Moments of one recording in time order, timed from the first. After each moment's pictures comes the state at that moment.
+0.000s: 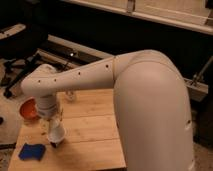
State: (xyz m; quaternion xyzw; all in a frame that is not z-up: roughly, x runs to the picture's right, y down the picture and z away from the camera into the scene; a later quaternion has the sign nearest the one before) arm -0.254 0.151 0.671 -0.39 0.00 0.15 0.91
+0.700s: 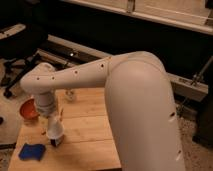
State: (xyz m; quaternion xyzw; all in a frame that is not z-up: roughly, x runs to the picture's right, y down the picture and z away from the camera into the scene) arm -0.269 0.142 0.687 -0.39 -0.01 0.14 0.91
